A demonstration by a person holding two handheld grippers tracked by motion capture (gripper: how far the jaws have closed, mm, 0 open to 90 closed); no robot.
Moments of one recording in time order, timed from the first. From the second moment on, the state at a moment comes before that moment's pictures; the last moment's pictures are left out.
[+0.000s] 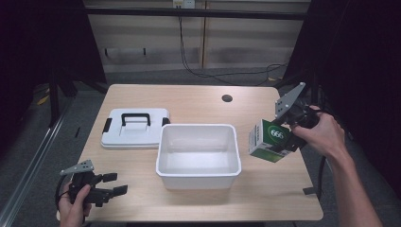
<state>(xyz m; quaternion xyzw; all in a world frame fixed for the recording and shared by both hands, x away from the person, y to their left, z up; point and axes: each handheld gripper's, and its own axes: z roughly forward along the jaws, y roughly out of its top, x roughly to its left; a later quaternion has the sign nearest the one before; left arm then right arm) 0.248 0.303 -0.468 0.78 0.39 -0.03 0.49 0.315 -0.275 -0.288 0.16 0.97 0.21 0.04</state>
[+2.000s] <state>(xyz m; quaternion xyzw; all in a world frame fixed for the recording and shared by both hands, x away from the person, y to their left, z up) 0.249 0.303 -0.468 0.78 0.39 -0.03 0.48 0.351 -0.154 -0.290 0.08 0.98 0.19 0.02</state>
